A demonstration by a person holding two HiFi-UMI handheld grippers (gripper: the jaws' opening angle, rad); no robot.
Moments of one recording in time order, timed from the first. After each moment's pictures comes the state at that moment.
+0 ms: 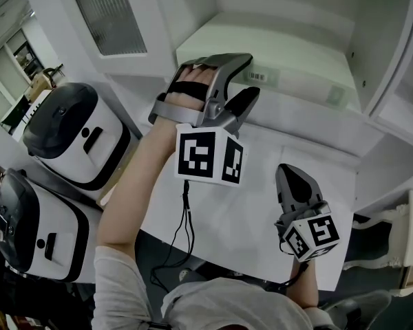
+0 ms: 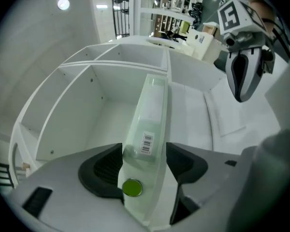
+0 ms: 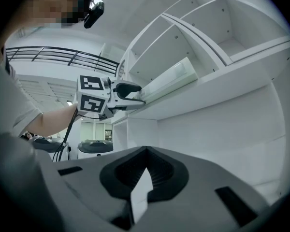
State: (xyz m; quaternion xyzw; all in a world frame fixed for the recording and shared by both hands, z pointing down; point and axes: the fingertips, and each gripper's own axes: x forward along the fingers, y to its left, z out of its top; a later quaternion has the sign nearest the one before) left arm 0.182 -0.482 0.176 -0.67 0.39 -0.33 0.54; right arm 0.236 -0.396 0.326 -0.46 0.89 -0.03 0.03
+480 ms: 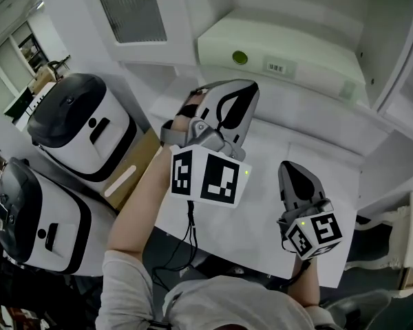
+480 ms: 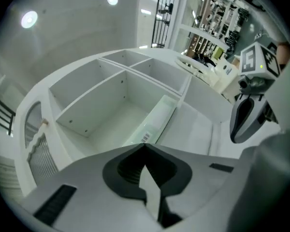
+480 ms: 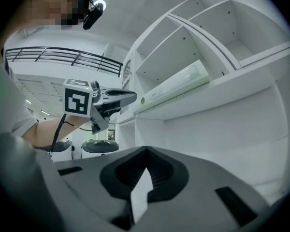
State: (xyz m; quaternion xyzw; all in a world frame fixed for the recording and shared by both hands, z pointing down) left arm 0.145 -0.425 0.176 -0.76 0.45 -0.19 0.43; right arm 0.211 -0.374 0.323 -0.45 0.89 -0.03 0.03
